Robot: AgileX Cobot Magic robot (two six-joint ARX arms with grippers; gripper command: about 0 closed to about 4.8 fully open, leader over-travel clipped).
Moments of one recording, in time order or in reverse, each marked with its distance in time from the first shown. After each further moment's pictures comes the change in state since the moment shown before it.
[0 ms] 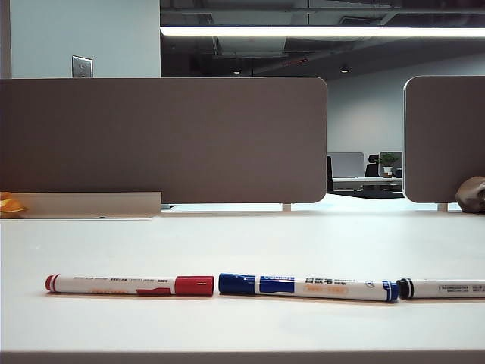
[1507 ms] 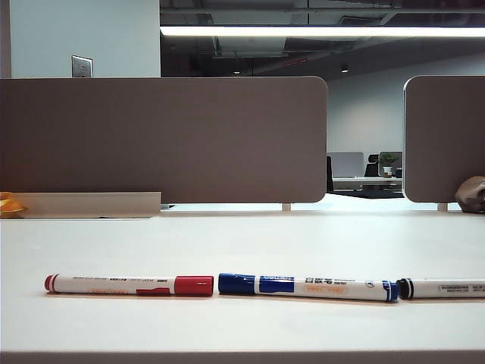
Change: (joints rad) left arm 0.026 -0.001 0.000 0.000 0.000 0.000; right arm -0.009 0.000 0.000 0.000 0.008 0.000
